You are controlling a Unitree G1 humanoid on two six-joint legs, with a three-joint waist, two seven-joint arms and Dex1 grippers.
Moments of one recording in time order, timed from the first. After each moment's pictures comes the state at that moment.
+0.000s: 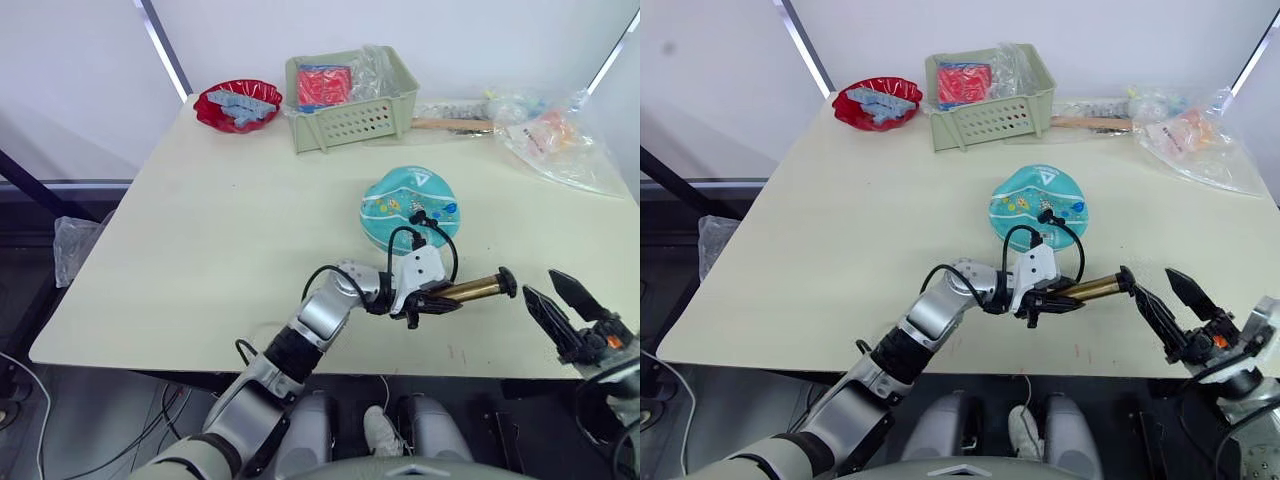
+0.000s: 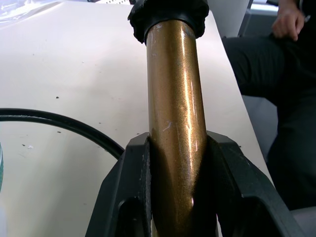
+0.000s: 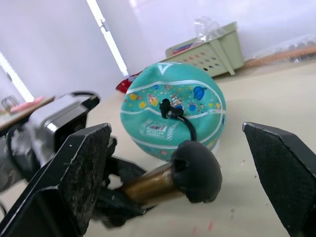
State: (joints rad) left arm -0.55 0.08 -0.49 0.16 -0.05 0.32 -0.96; right arm 0.38 -0.36 -0.44 -0.45 0.95 0.29 0.71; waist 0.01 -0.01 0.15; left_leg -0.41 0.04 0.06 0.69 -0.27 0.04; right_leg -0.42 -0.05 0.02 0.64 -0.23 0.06
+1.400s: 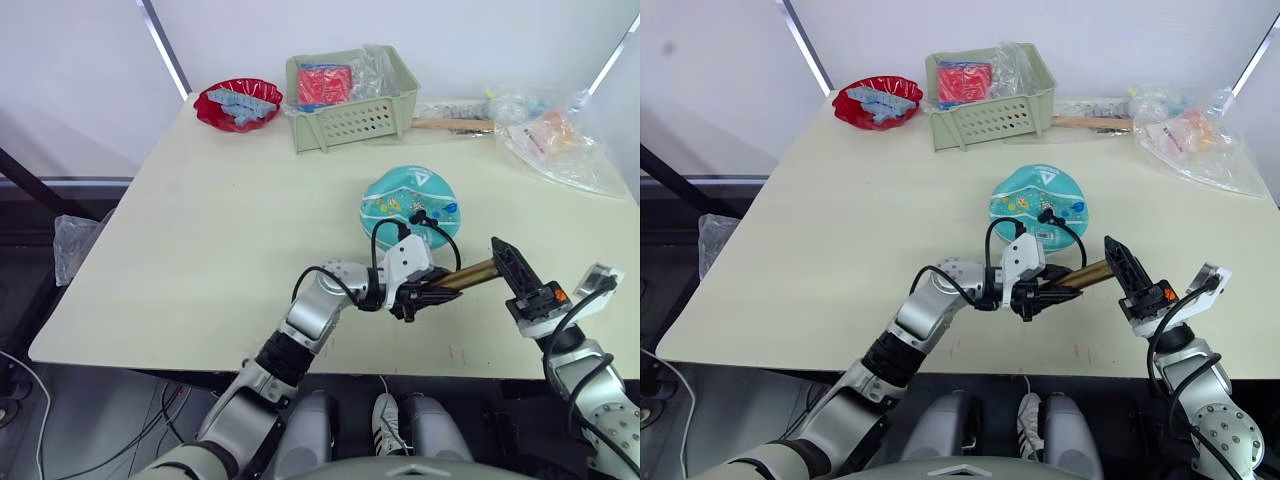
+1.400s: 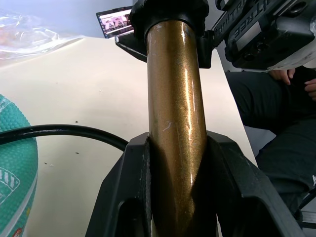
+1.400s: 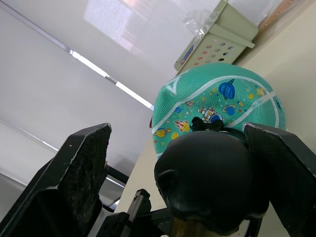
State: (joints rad) left arm -0.52 0.10 -0.44 0.13 -0.12 0.27 -0.95; right arm 0.20 -0.24 -0.34 -0.45 1.32 0.51 0.34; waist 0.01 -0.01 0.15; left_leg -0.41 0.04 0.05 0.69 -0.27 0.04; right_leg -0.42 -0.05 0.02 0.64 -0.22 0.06
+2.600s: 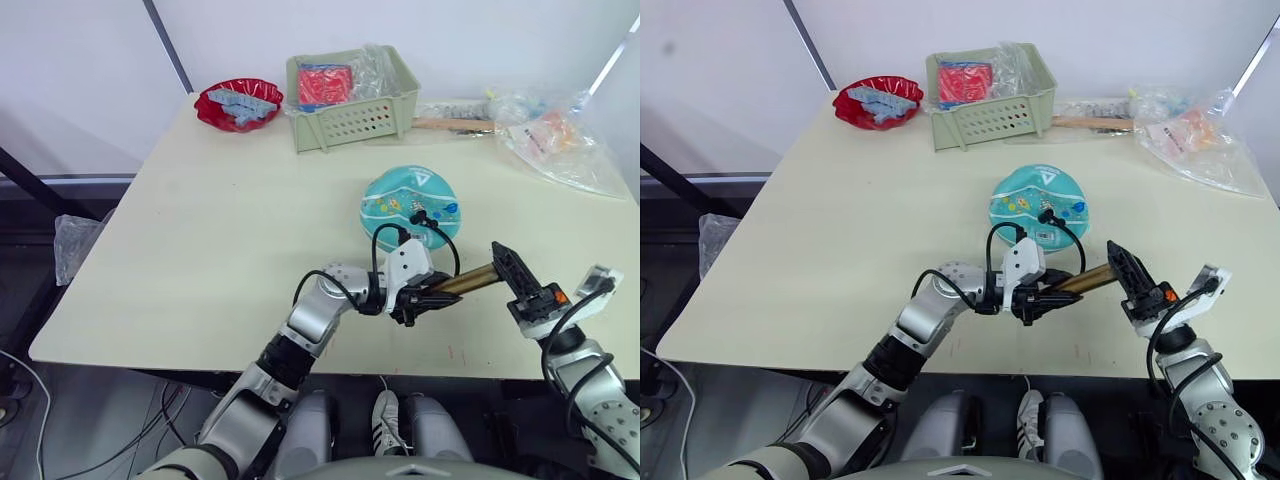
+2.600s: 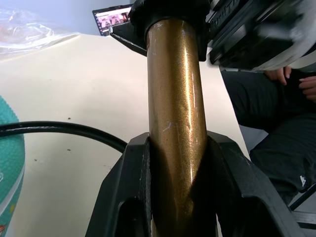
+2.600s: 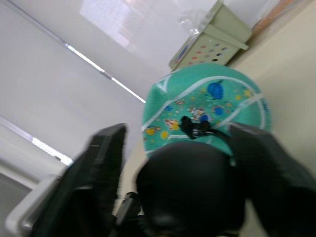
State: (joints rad) left arm -0.51 0.09 -0.44 0.14 -0.12 0.26 -0.96; right arm 0.19 -0.24 -0.34 -0.41 1.25 0.50 0.38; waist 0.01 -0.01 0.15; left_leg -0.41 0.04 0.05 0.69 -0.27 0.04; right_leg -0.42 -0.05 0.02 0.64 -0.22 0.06
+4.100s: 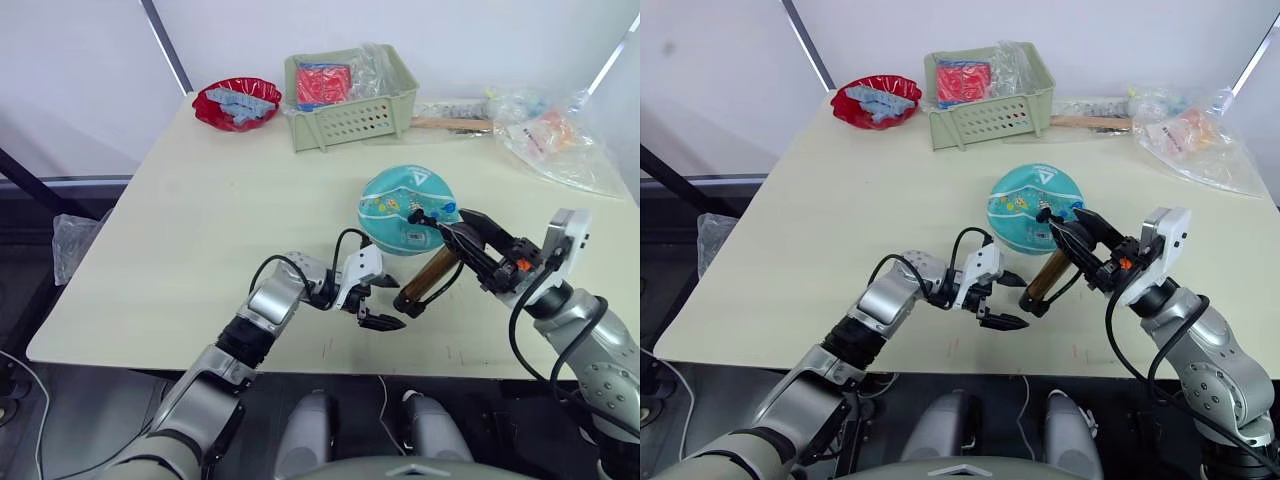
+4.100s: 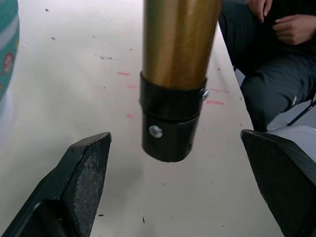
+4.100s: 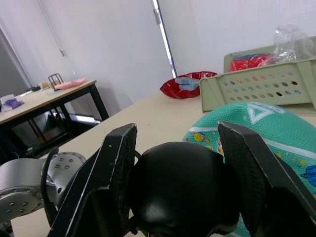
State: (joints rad) left arm -0.57 0.34 -0.44 0.25 -0.14 0.35 -1.20; right arm -0.01 -0.45 -0.15 -0.62 0.86 0.47 0.47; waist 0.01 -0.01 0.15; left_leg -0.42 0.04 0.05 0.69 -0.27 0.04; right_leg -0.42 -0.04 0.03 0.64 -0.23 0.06
